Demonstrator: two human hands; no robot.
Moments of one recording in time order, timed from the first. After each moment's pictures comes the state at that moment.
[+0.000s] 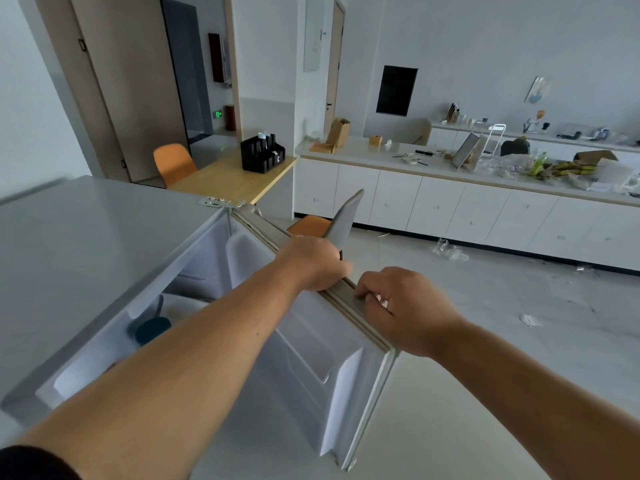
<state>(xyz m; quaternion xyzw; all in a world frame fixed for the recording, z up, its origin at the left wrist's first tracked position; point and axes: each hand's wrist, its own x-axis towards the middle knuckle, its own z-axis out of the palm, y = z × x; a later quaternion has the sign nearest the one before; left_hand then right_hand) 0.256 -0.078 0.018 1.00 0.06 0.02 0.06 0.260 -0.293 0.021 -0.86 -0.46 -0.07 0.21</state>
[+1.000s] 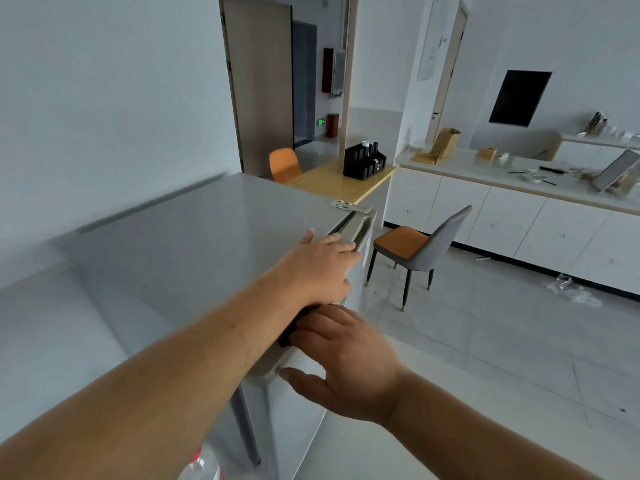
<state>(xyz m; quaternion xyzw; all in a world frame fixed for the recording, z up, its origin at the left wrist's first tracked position) 0.105 0.061 0.016 0.99 0.12 0.03 -0.03 0.110 -0.118 -0.028 -0.63 -0.73 -0.14 0.24</state>
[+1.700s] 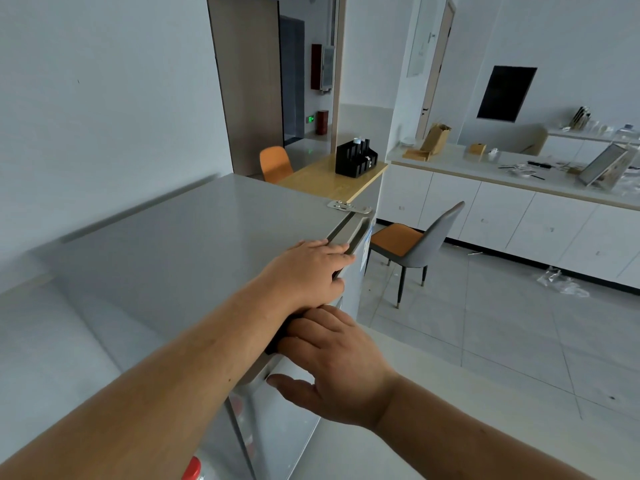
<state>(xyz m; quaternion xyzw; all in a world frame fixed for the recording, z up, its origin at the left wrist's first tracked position) 0.094 0.085 0.010 0.99 0.11 0.08 0.04 0.105 -0.088 -0.038 -0.60 -0.73 -0.18 0.27</state>
